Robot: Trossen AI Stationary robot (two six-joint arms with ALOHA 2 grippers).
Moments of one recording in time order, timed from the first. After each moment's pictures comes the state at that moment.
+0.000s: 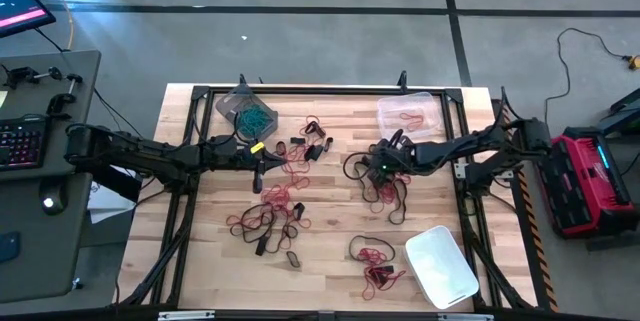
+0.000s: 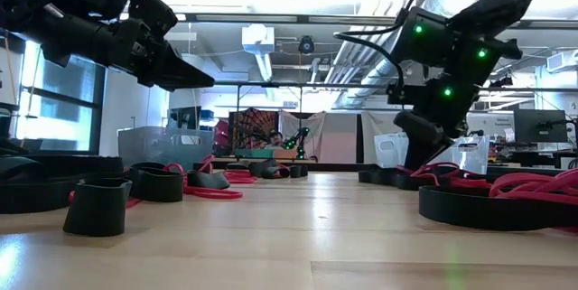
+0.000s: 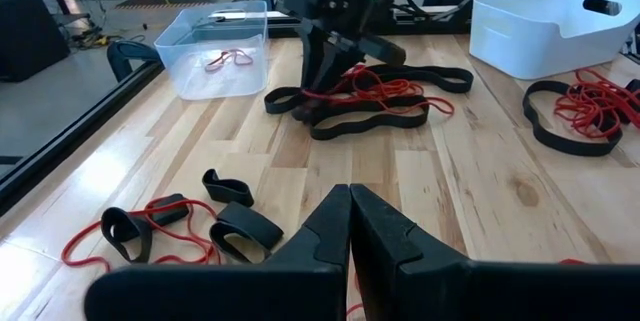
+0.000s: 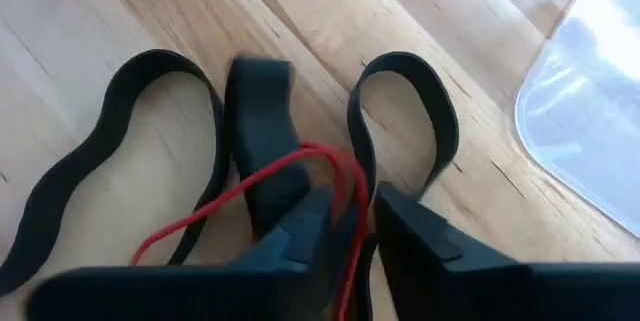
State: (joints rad) left arm 0.13 1.09 0.23 0.60 0.01 0.08; right arm -0.09 1.49 0.61 -0.25 0.39 0.51
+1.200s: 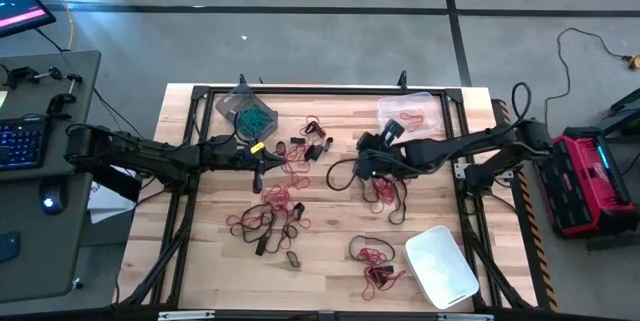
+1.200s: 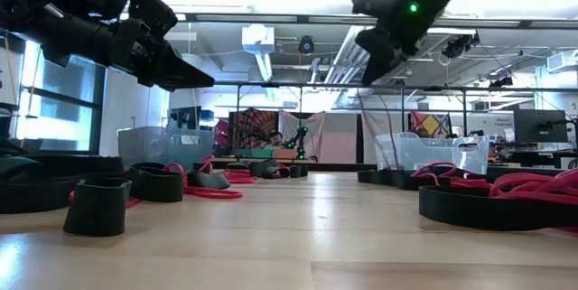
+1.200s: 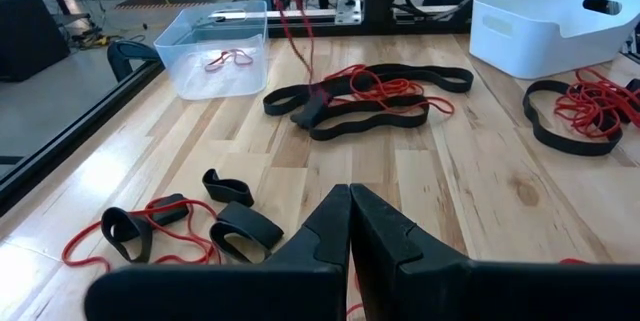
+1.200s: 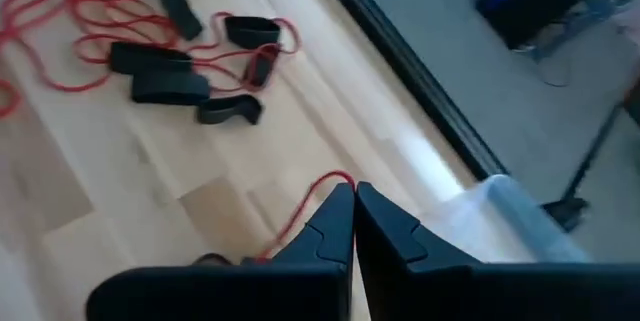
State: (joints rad) left arm 0.13 1.09 0.23 0.59 0.01 0.08; right arm 0.07 1.49 1.05 -0.59 0.78 0.34
